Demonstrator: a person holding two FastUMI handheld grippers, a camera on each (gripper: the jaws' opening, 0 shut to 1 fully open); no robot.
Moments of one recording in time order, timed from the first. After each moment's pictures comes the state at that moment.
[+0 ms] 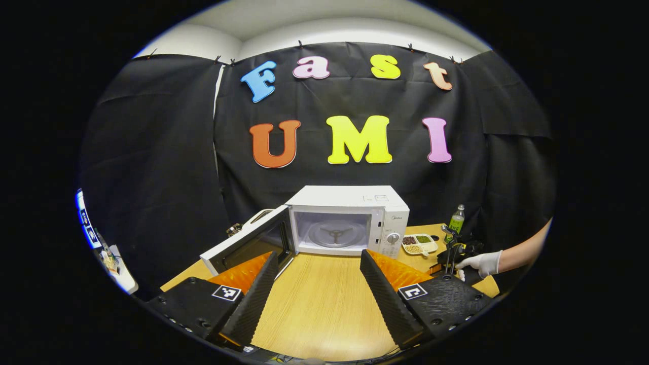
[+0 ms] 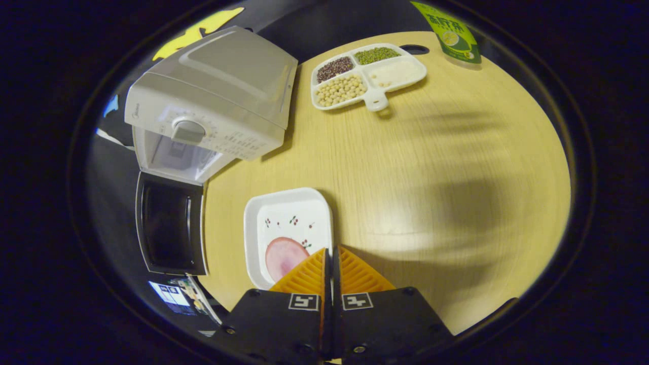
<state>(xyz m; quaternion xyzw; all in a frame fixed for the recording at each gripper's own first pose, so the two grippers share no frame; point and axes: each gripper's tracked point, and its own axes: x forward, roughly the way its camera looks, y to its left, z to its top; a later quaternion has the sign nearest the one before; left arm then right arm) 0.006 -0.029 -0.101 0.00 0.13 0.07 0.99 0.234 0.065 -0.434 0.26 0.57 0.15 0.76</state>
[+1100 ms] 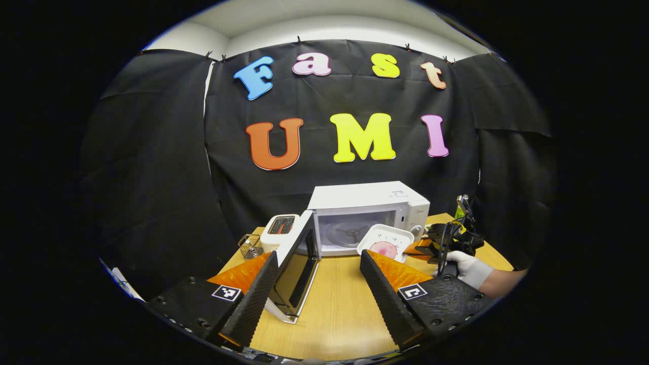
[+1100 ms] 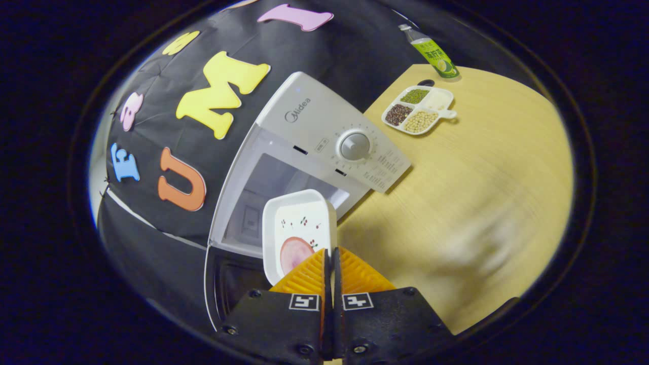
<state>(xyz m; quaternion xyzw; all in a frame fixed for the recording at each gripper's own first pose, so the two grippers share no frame) 0.017 0.102 -0.105 0.03 0.14 0.01 0.99 0.273 0.272 -0.303 0.47 0.31 0.03 0.83</state>
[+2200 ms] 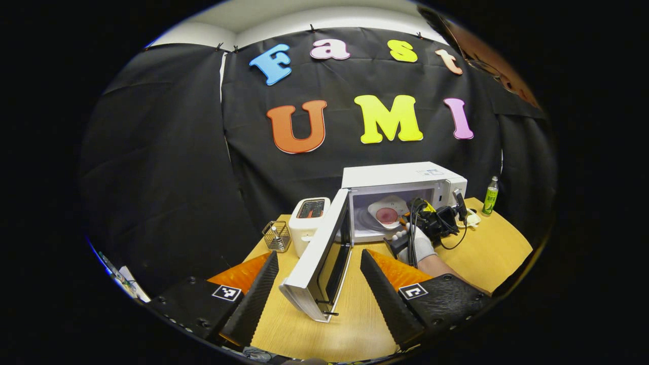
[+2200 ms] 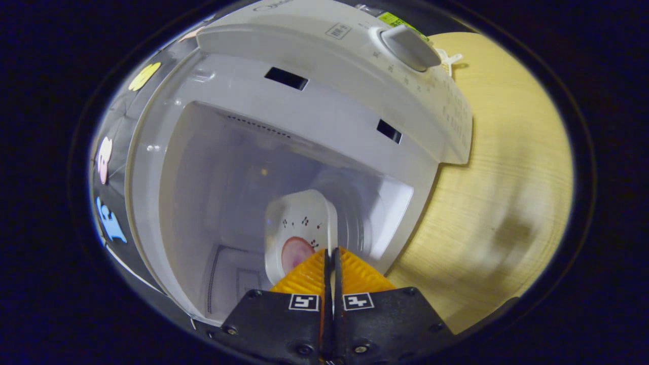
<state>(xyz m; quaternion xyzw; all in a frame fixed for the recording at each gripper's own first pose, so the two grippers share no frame) 0.035 0.164 -0.160 0.03 0.17 0.06 0.98 0.446 0.336 -0.350 0.57 0.19 -0.08 0.80</state>
